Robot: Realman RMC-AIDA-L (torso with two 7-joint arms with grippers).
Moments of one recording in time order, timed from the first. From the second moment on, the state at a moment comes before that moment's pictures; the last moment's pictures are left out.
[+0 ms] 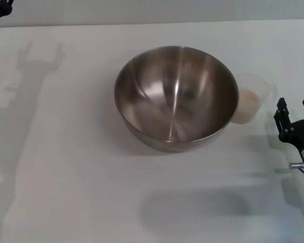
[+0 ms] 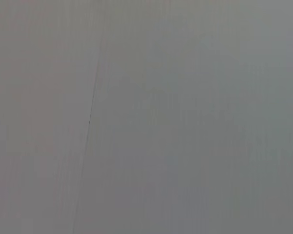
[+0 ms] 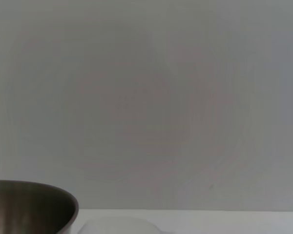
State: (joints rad) left arm -0.48 -2.06 -1.38 -0.39 2.74 1.13 -0.21; right arm 0.19 2.09 0.32 0.47 -1.72 -1.27 -0.24
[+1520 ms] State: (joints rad) left arm -0.45 -2.06 -1.38 -0.41 2.74 1.18 -0.22; right arm 0.30 2.09 0.32 0.39 -1.72 -1.16 -0.23
